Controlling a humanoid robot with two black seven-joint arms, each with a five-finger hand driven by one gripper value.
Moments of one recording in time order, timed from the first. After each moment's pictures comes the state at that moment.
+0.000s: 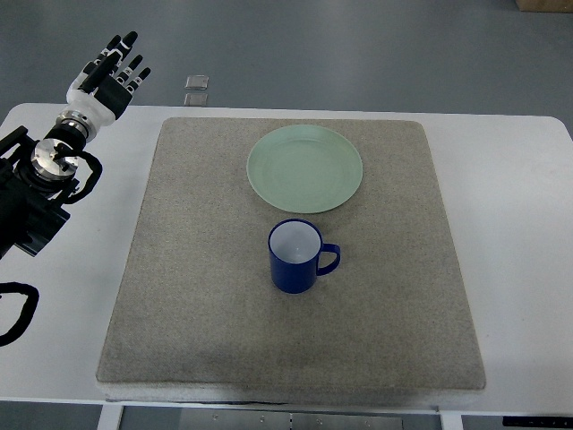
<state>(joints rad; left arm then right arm) -0.95 0.24 -0.80 -0.33 -0.21 -0.28 -0.11 0.06 0.00 0.01 0.08 -0.02 0.11 0.04</state>
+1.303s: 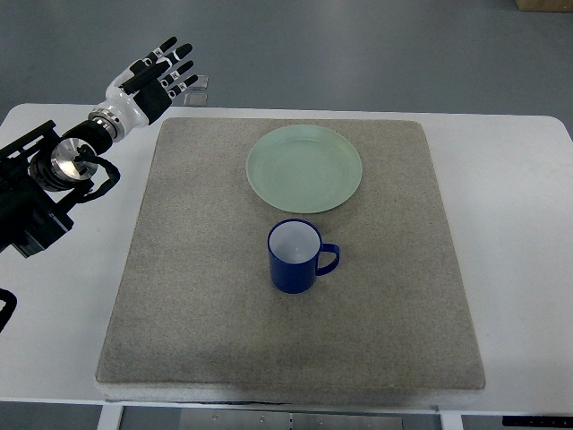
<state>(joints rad) -0.95 0.34 -0.55 -0.62 -0.21 -0.27 -0.10 0.06 0.00 0.01 0.08 -0.02 0.11 0.04</state>
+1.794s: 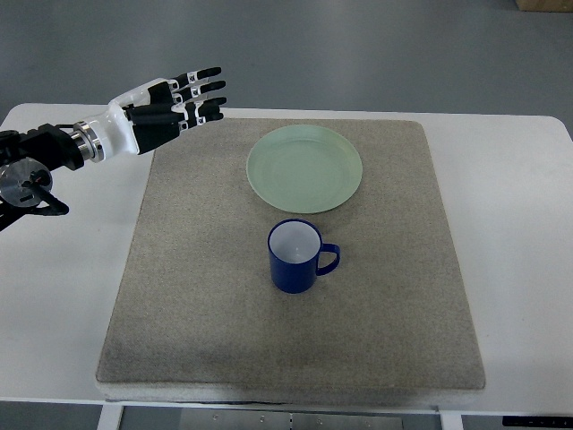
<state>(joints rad) -0.91 0.69 -0.37 -1.17 0.03 -0.34 -0.11 0.06 0.00 0.01 0.08 -0.02 0.11 0.04</state>
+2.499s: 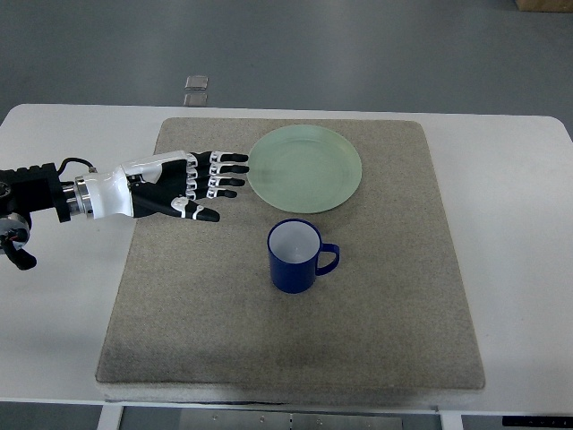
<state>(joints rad) -0.78 0.77 -0.38 -1.30 0.40 -0.54 -0.20 0.06 0.00 0.01 0.08 -0.02 0.11 0.04</state>
